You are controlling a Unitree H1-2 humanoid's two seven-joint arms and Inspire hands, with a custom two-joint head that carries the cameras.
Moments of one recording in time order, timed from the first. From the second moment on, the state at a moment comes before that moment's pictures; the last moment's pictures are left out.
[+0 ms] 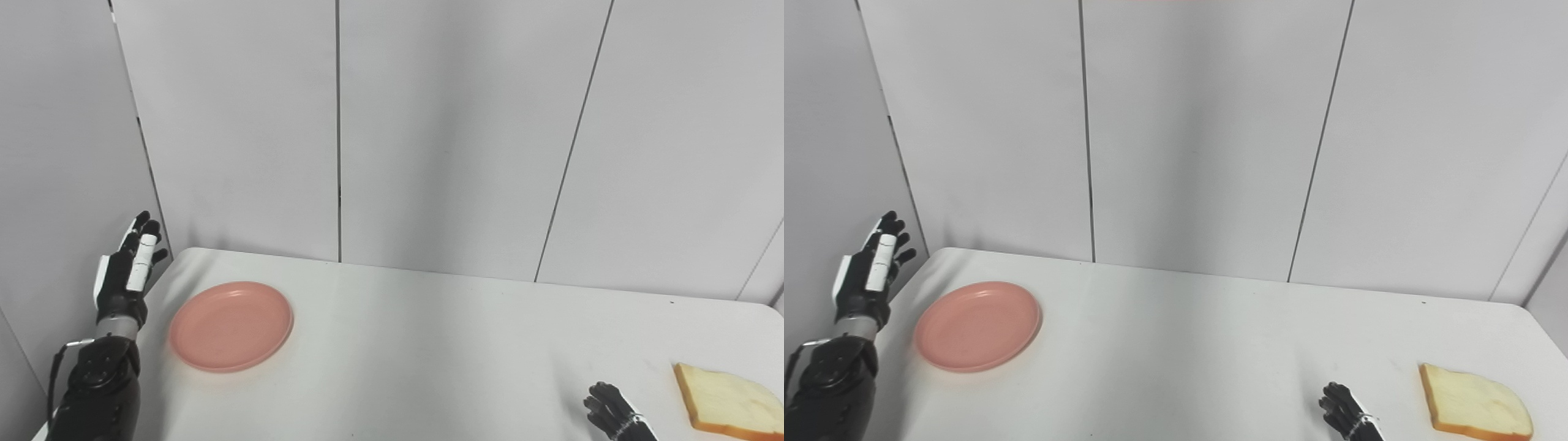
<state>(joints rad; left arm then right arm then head) -0.62 0.40 0.33 0.77 -0.18 -0.22 0.02 0.10 -0.08 -0.03 -0.09 0.07 -0.33 0.07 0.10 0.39</state>
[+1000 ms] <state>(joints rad) -0.71 0.42 0.34 1.24 -0.28 -0.46 -0.17 0.11 -0.08 -0.03 -0.09 0.07 -0.33 0.08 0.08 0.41</state>
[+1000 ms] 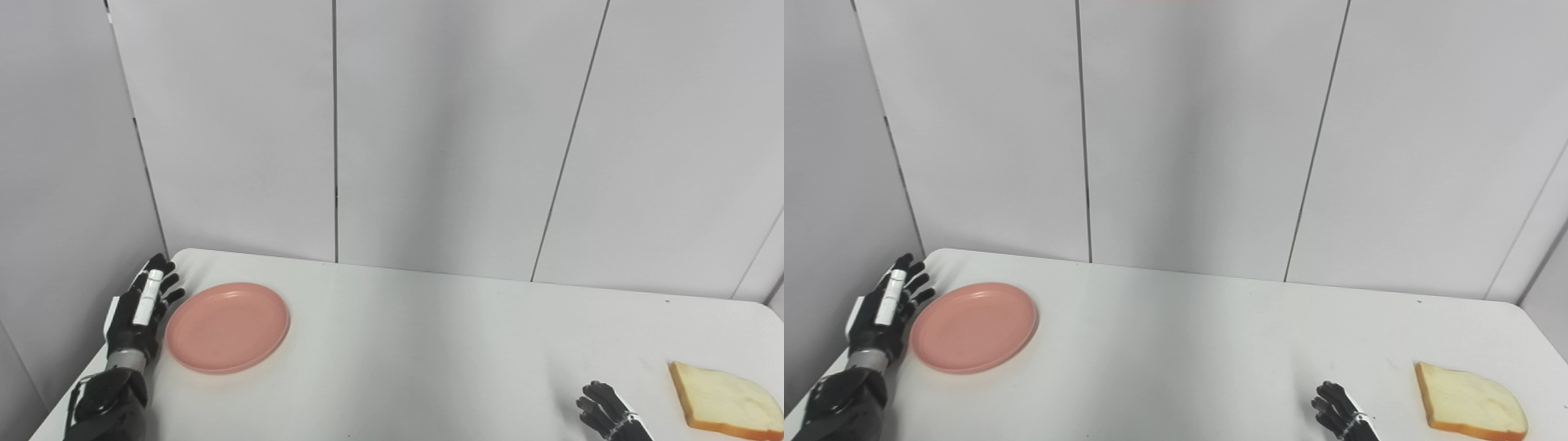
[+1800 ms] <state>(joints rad) -0.64 0.33 0.23 1.02 -0.25 -0.41 -0.19 0.11 -0.08 -0.03 -0.09 0.07 -0.33 0.08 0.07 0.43</state>
